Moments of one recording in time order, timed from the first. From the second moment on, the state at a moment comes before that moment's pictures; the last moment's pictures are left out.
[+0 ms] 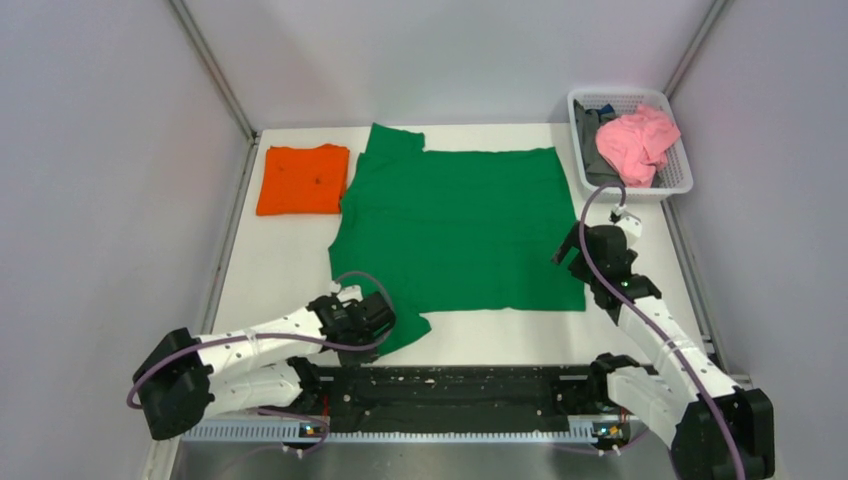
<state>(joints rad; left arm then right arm) -0.95 1.06 0.50 -0.89 -0.19 -1.21 0.19 0.92 0.52 -0.31 0.29 0.61</state>
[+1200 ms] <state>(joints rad) -0.95 0.96 0.54 -0.81 -0.29 -1.15 0.19 0.63 0.30 -0.52 0.27 0.79</state>
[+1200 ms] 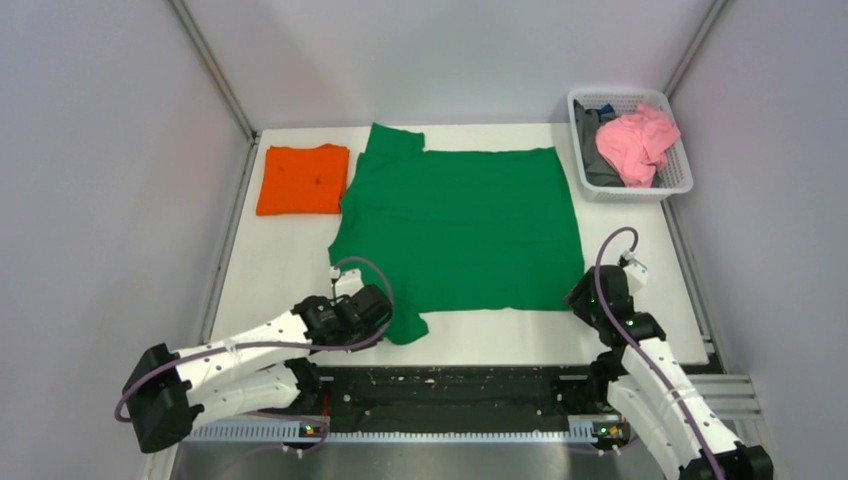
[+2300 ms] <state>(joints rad) -0.95 0.92 0.56 -0.82 -0.34 -1.14 0.19 0.89 0.33 -0.40 0.28 0.83</state>
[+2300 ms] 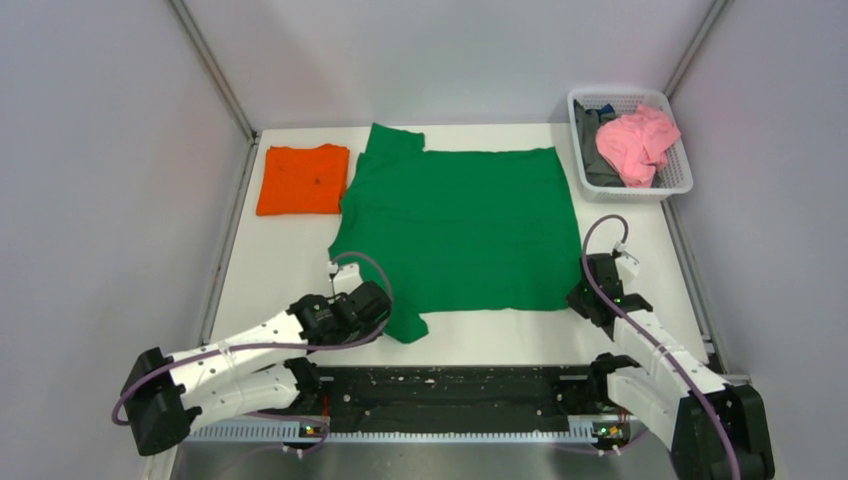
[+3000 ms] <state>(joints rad) -0.59 1.19 0.92 -0.56 -0.28 -0.82 0.19 1.10 0.62 -0.44 0.21 0.71</state>
